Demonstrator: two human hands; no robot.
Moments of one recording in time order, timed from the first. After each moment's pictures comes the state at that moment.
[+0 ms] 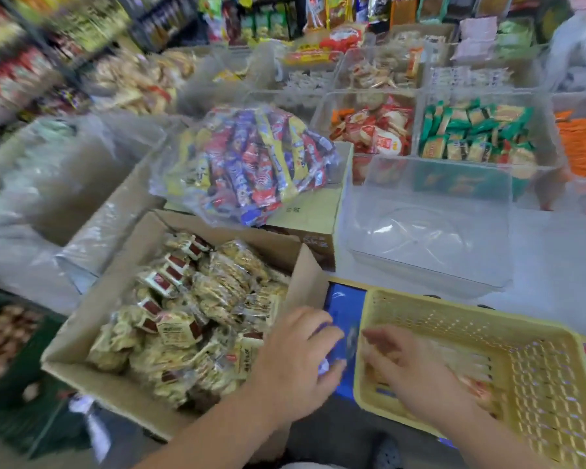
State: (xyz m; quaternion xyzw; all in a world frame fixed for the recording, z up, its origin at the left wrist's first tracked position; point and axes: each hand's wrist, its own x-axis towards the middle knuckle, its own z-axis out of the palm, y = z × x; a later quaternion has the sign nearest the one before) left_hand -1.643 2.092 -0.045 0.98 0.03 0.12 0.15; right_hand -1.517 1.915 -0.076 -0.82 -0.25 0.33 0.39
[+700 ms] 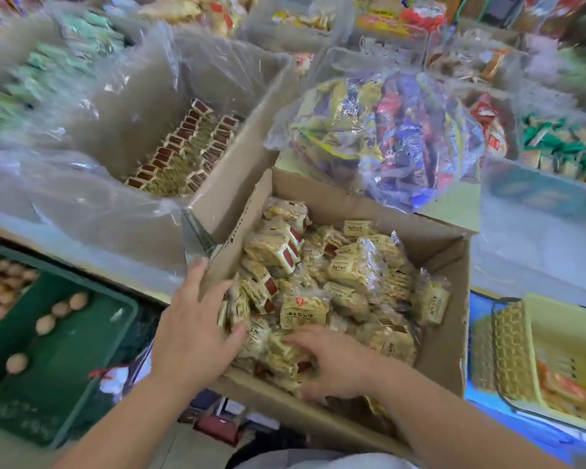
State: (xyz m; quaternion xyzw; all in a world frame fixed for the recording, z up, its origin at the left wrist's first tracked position) left_hand -1.886 2.414 -0.080 0.92 0.35 0.06 0.17; right_hand -1.712 2.234 -0.097 -0.73 -0.53 0.43 0.05
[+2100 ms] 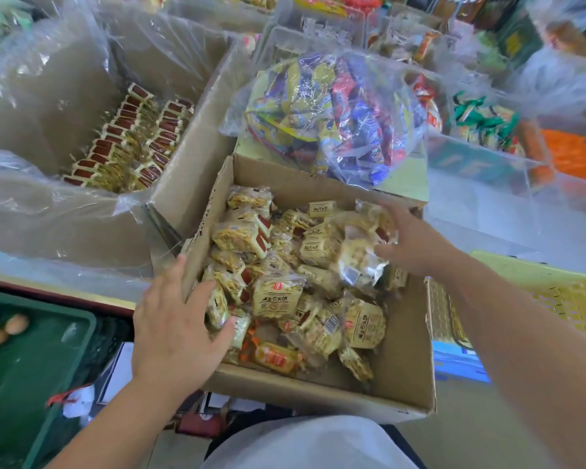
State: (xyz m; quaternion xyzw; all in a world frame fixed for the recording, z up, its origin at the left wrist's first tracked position) left_hand -1.892 2.418 -0.082 0.95 0.29 0.04 0.11; right_hand -1.589 2.193 -0.011 -0.93 -0.24 0.22 0.14
